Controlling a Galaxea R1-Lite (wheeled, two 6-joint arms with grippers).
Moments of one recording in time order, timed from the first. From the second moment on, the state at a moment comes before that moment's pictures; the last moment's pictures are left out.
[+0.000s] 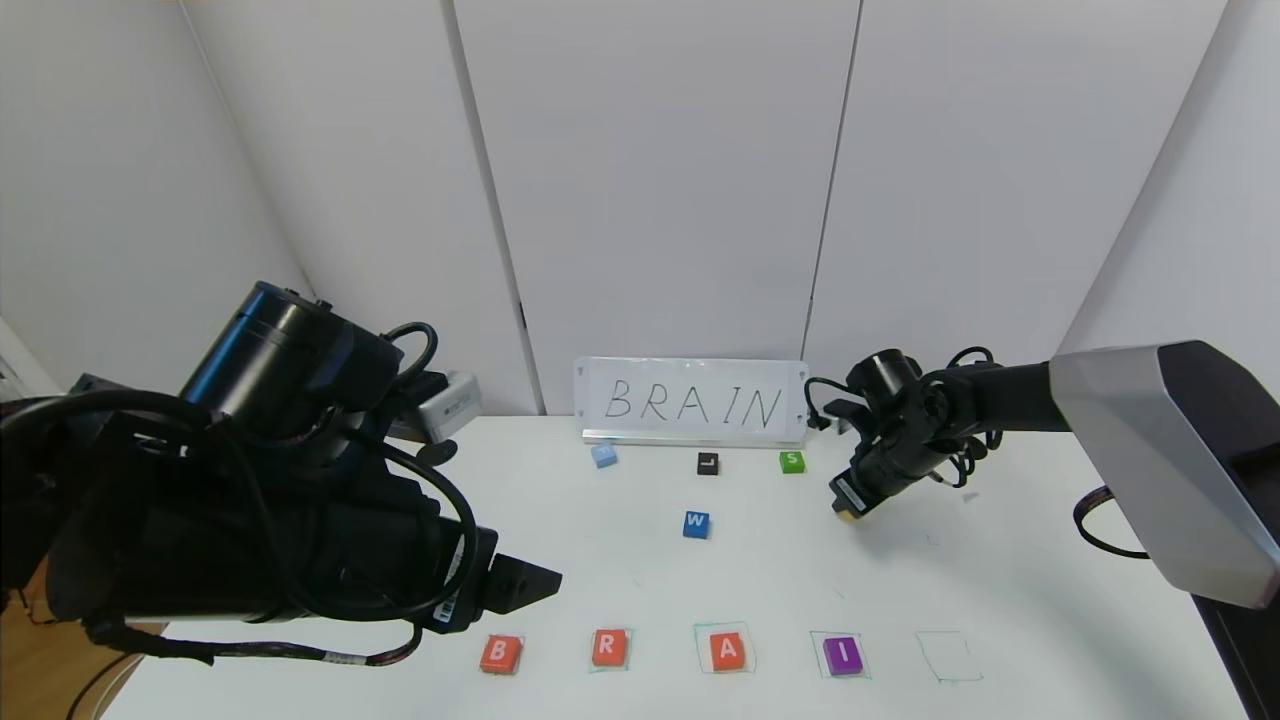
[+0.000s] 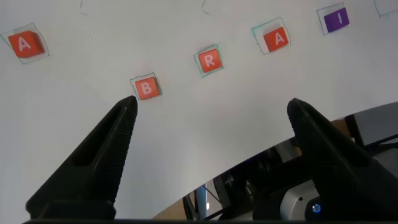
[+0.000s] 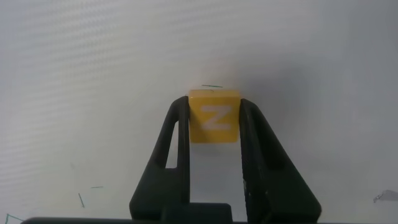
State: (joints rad) left arm -0.56 1.51 -1.05 0.41 0.04 -0.22; right arm 0.25 2.51 -1.92 0.51 0.05 -0.31
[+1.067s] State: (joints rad) left arm -0.55 1.51 -1.05 0.41 0.04 -0.22; right arm 0.18 2.19 -1.60 0.56 0.22 -0.69
